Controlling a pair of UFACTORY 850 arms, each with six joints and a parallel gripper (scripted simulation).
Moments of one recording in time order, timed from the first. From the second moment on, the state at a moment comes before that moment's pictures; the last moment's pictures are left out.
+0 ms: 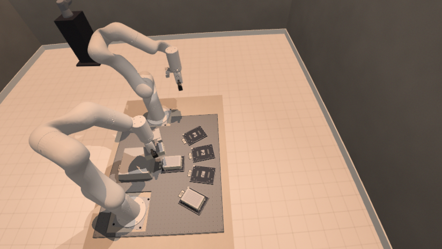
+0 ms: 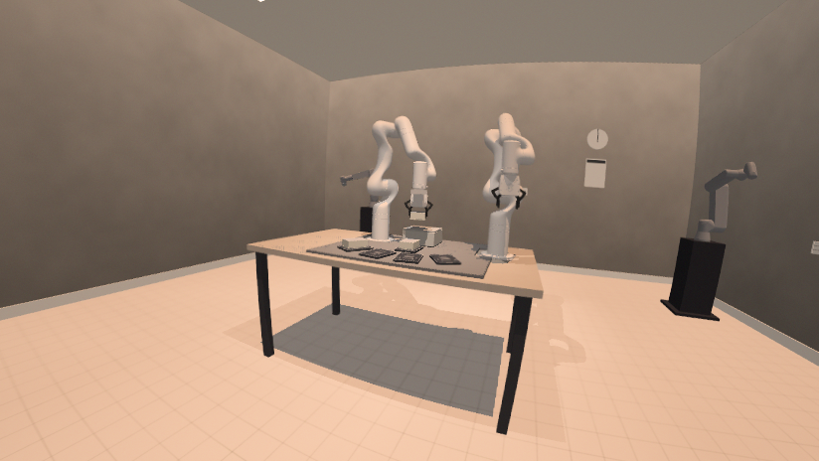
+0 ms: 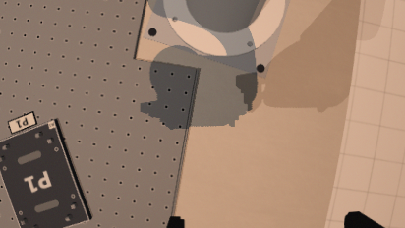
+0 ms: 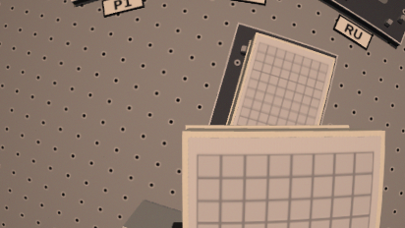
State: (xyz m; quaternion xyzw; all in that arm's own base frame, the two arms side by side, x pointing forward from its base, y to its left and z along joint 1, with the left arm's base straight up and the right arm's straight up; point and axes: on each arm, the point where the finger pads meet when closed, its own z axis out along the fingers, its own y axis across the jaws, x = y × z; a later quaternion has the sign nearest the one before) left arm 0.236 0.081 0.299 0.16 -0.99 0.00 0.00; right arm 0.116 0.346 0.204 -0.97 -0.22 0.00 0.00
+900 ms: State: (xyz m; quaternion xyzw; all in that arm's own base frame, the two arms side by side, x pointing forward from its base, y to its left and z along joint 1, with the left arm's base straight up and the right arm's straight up) left arm 0.236 0.081 0.299 0.16 -0.99 0.00 0.00; right arm 0.053 0.338 0.218 -0.99 -0.11 0.01 0.00
